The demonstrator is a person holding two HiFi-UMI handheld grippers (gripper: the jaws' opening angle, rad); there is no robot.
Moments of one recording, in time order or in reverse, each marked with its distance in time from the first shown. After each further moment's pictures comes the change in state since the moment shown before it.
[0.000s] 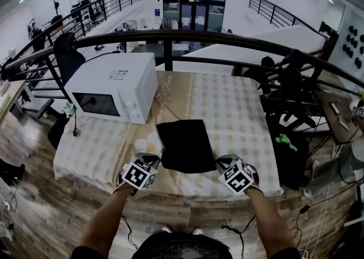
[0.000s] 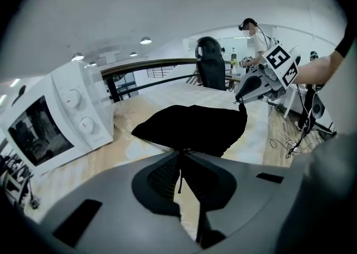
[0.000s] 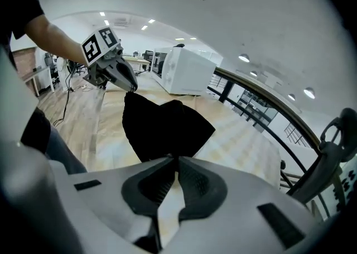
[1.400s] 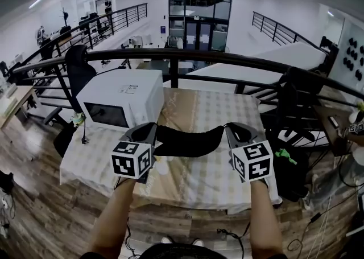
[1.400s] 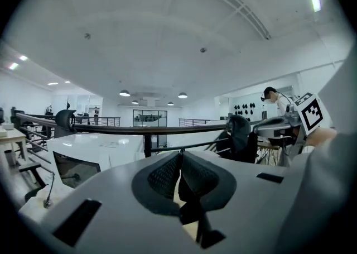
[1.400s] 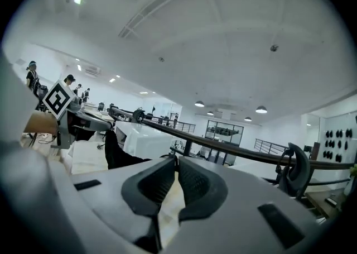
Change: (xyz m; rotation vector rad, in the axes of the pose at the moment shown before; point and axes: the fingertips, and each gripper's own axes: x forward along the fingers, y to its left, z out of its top) left arm -0.166 0.053 0.176 -0.264 -0.567 0.270; right arm -0.166 -0.100 0.176 0.267 -0.546 -0.337
